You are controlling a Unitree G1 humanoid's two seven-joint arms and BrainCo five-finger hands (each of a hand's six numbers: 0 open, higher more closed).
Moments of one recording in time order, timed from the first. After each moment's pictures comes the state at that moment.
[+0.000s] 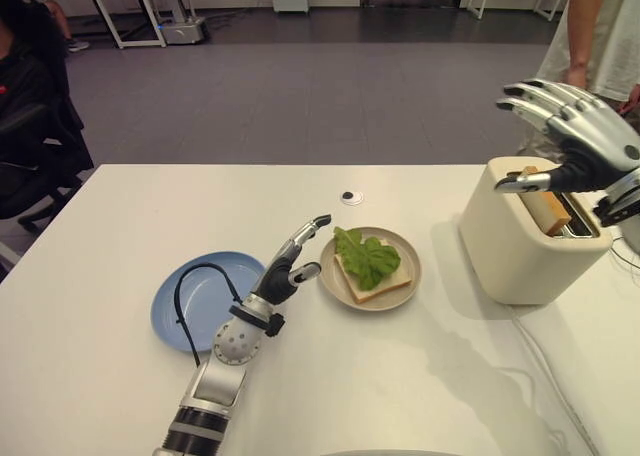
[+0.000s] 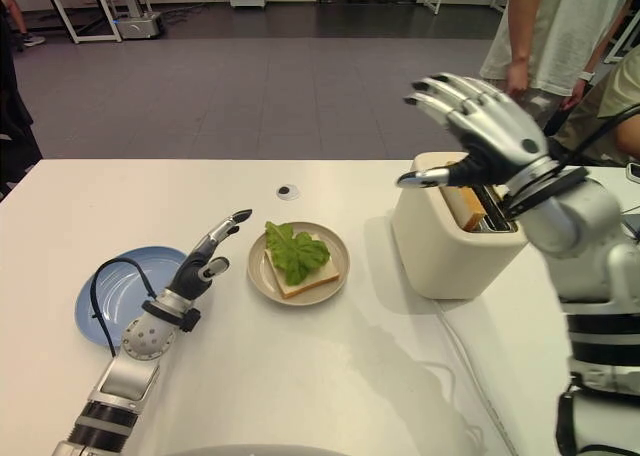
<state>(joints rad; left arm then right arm) 0.00 0.31 -0.15 -0.03 0.16 -0.41 -0.12 -0.42 -0.99 -0.12 0.08 -0.56 -0.39 0.24</state>
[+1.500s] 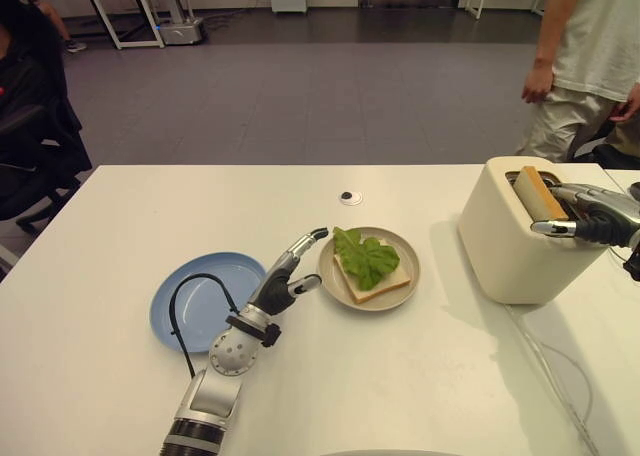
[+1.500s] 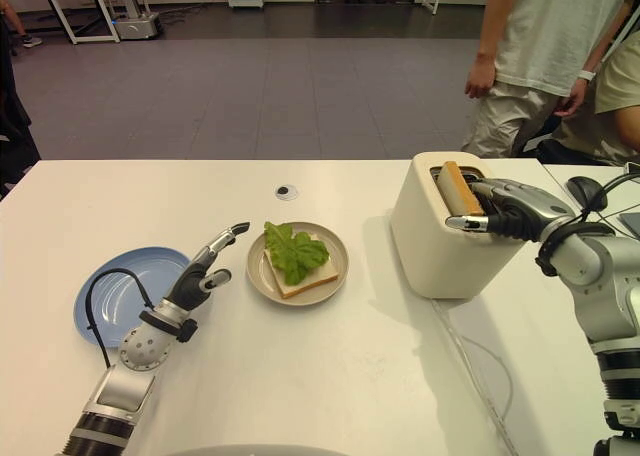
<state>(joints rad) 0.04 0.31 -0.13 -0.01 0.23 -0.43 -0.12 -0.22 -1.02 -0.08 0.13 -0.48 -0.18 0.41</state>
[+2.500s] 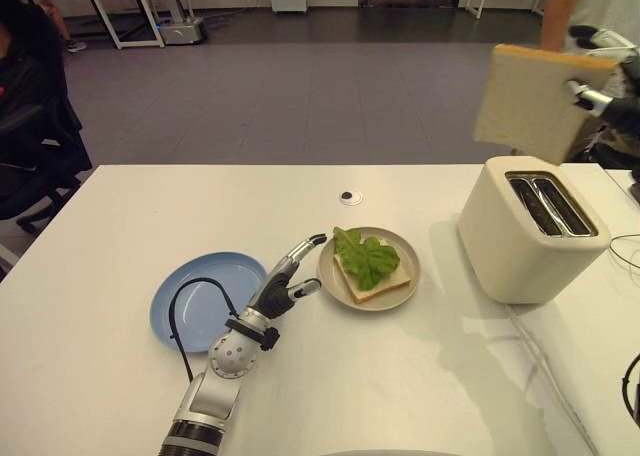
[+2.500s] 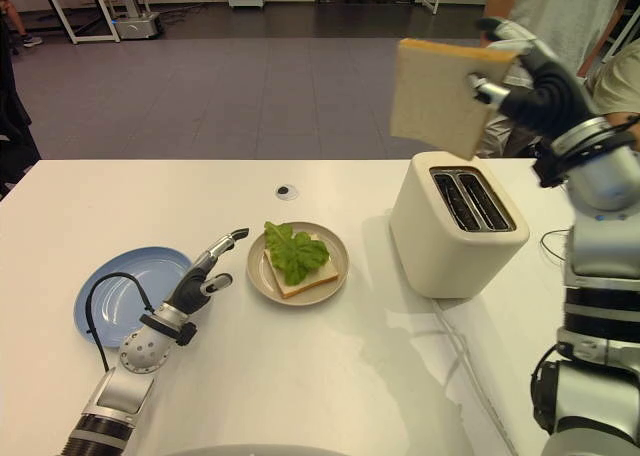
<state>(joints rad) 0.04 0.32 -0.12 0.03 0.25 -0.44 -0.12 -0.58 -0.78 -0.16 0.04 -0.03 -0.14 0.42</state>
